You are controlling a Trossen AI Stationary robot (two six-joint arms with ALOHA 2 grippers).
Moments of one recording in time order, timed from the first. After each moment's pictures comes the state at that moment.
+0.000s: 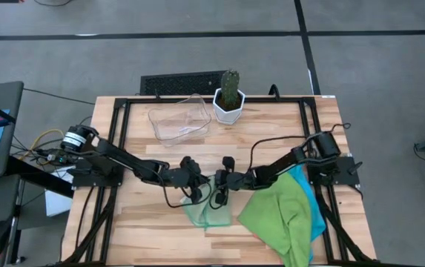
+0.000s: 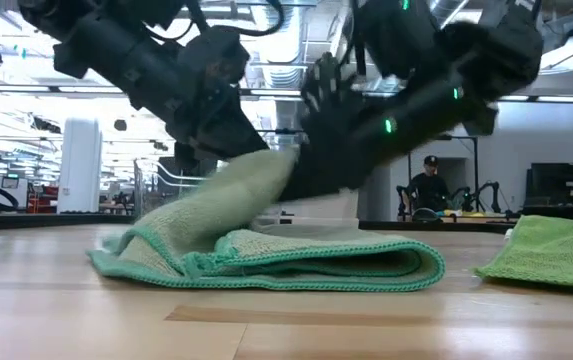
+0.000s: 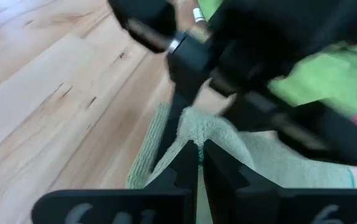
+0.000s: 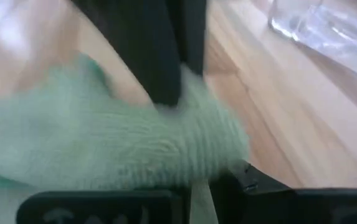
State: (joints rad) left arm -0.24 1.65 0.72 0.35 -0.33 -0.52; right arm 0.25 1.98 0.88 0.57 0.37 0.13
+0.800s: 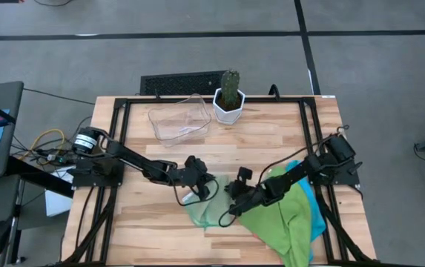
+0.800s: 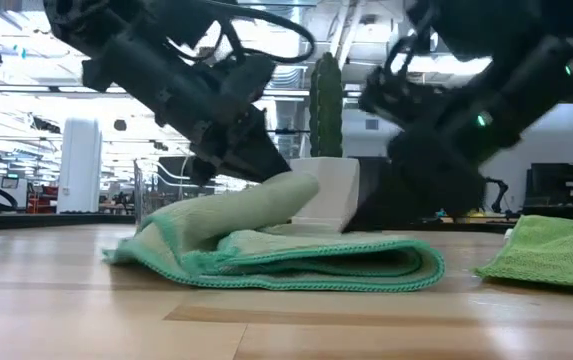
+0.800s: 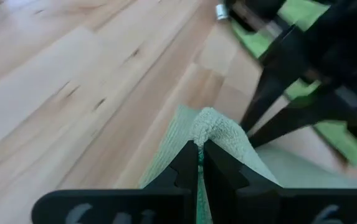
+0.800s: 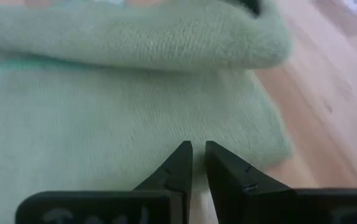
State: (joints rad) left arm -0.20 1.77 0.80 0.36 -0.35 -0.56; right arm 0.43 1.89 0.83 0.16 0.58 0.39
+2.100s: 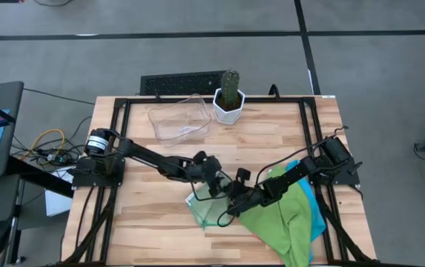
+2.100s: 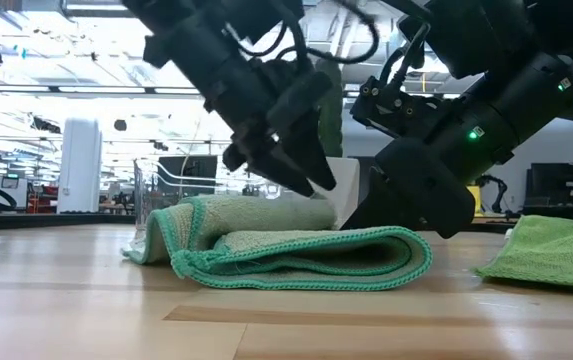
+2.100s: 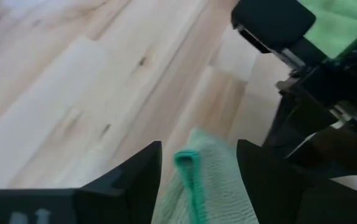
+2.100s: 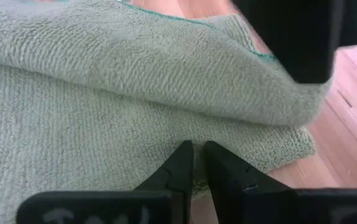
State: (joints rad) left arm -0.15 1.88 1.12 -0.04 -0.35 -0.49; right arm 0.44 1.95 0.84 0.24 0.55 0.39
